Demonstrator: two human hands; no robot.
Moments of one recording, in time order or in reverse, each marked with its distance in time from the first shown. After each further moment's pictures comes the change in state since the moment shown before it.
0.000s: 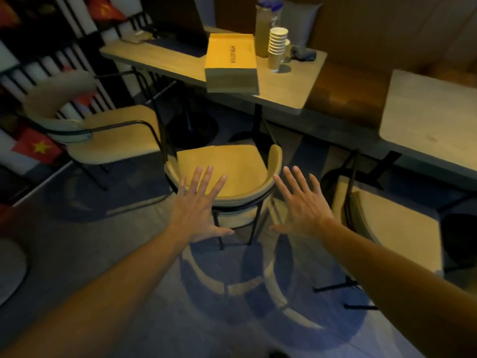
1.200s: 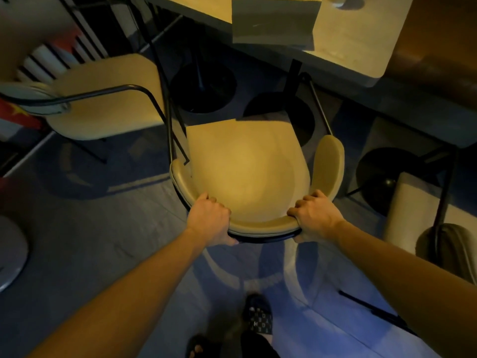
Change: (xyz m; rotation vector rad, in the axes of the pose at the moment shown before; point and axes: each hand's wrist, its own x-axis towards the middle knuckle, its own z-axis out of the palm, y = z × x) left_hand 0.129 -0.078 0.142 0.163 -0.478 0.166; right_hand 0.202 -0.004 0.125 -0.139 -0.430 -0.348
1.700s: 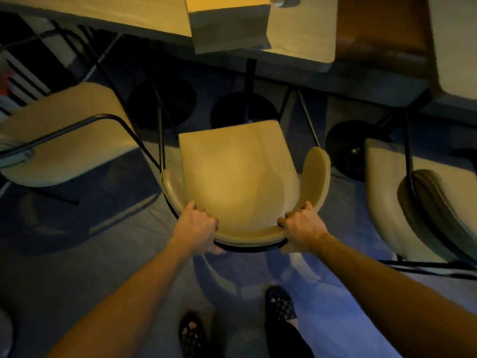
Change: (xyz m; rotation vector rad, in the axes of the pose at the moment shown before) left_hand -0.023 -0.071 0.025 0.070 0.034 0.270; right_hand -0.018 -0.115 -0.023 0.190 -0.035 0.292
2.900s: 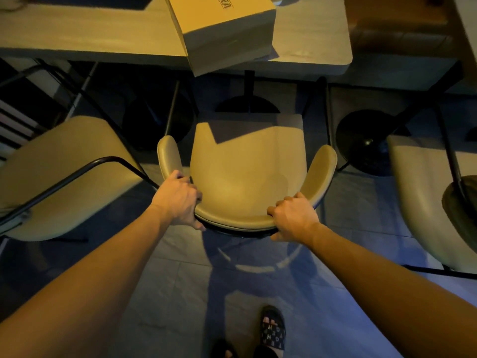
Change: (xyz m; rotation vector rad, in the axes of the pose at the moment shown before) left_hand 0.108 -0.186 -0.029 0.224 0.057 0.149; right_hand 0.130 -0.002 -0.068 0.096 0.086 0.093
